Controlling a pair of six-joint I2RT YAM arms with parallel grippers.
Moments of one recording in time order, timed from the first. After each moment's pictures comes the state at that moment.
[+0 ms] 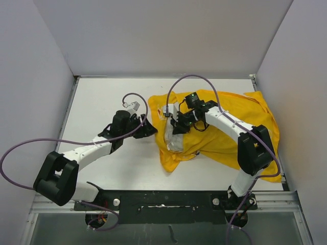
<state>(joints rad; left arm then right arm) -0.50 1.36 0.70 0.13 0.28 -0.69 0.52 1.73 1.31 -0.68 -0.65 -0.82</state>
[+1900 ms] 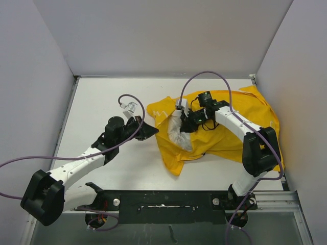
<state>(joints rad) -0.58 1.16 0.61 0.33 0.35 -0.81 0.36 1.69 1.23 -0.63 -0.78 -0.69</state>
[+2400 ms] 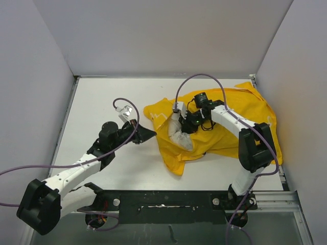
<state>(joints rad) -0.54 1.07 0.51 0.39 0.41 -0.89 0.38 1.75 1.26 -0.68 -0.65 -0.74</state>
